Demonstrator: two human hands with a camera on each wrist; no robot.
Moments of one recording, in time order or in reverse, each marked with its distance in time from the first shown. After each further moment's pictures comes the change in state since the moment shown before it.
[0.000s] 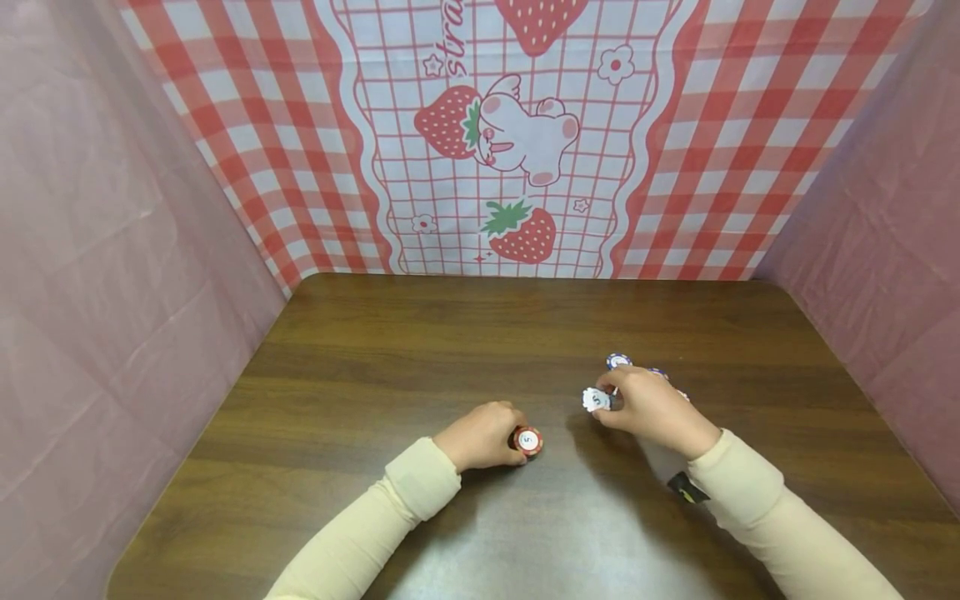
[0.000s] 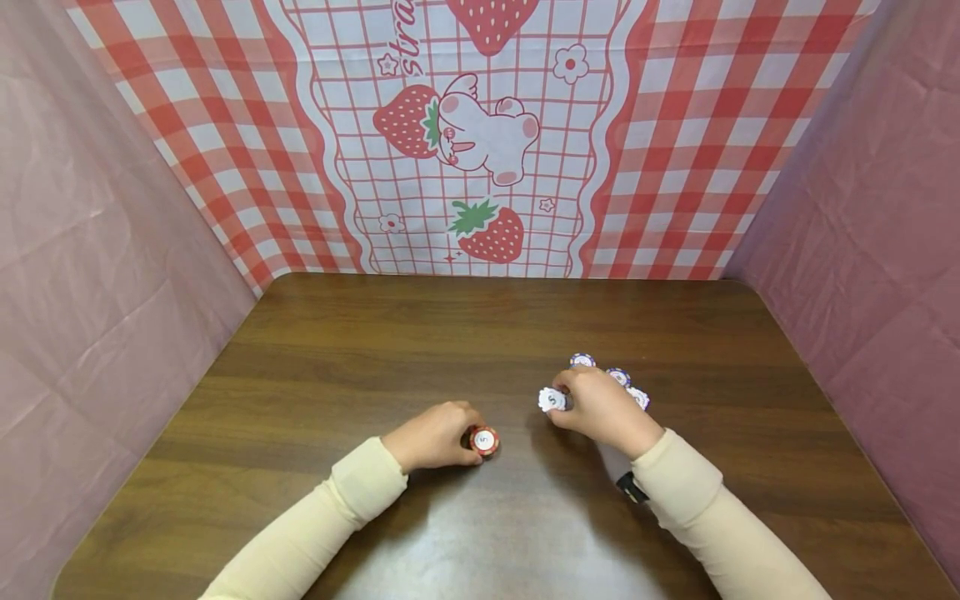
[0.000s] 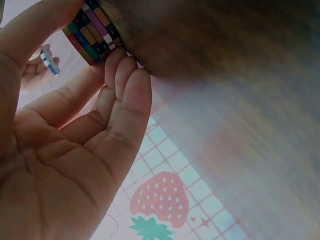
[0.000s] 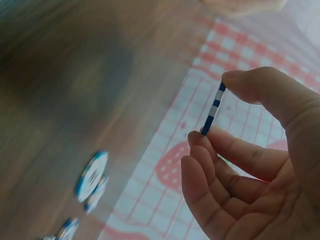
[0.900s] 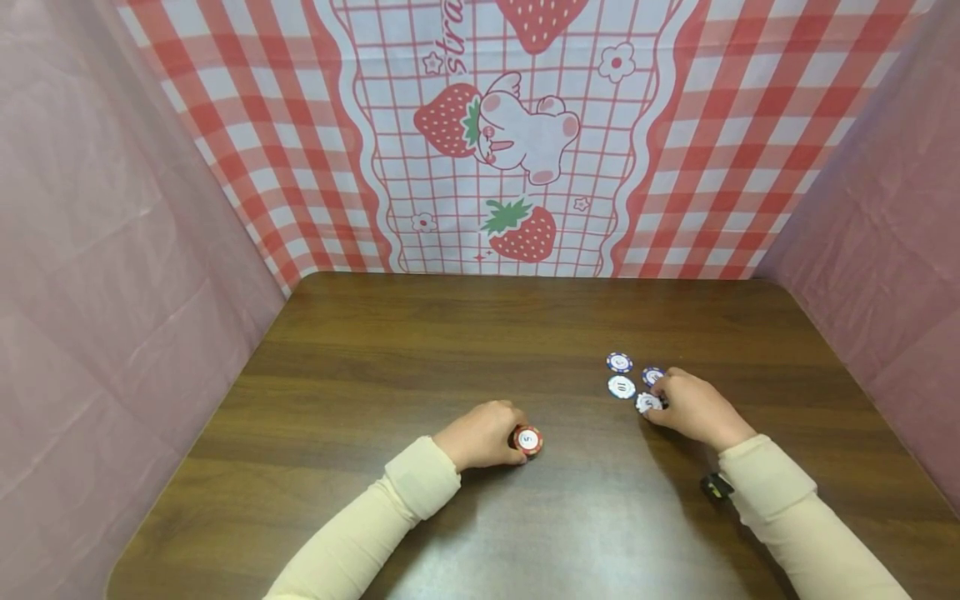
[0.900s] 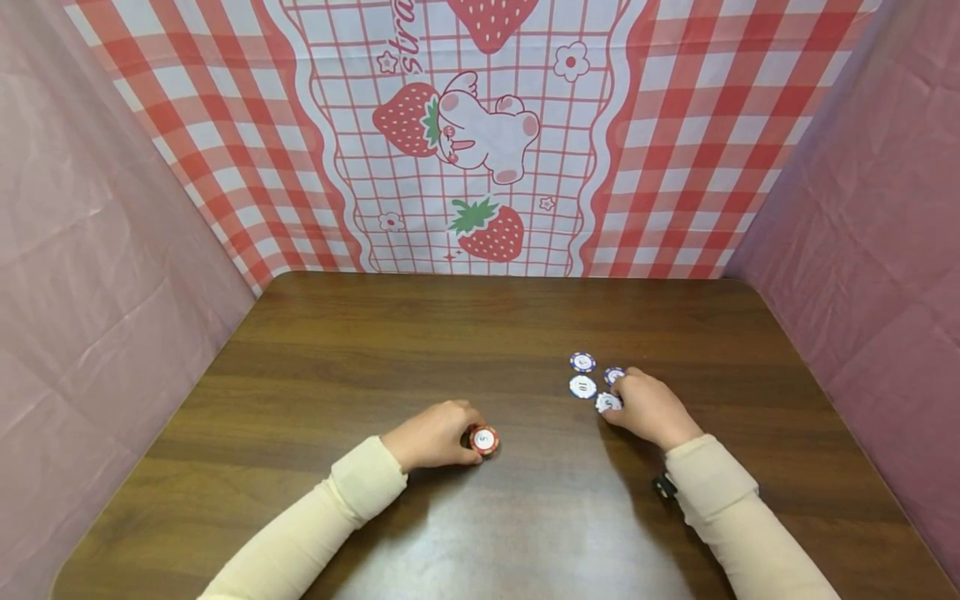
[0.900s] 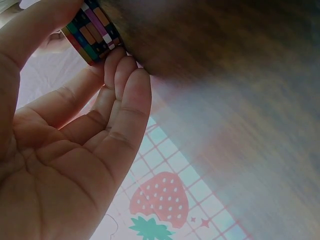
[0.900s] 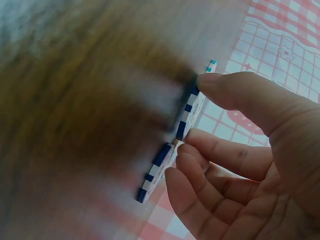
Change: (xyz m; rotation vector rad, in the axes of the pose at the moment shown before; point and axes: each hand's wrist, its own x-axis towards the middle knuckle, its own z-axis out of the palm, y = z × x) left_hand 0.001 -0.002 0.000 -0.020 0.007 0.008; right_hand -0.026 0.069 0.003 -0.092 -0.113 0.201
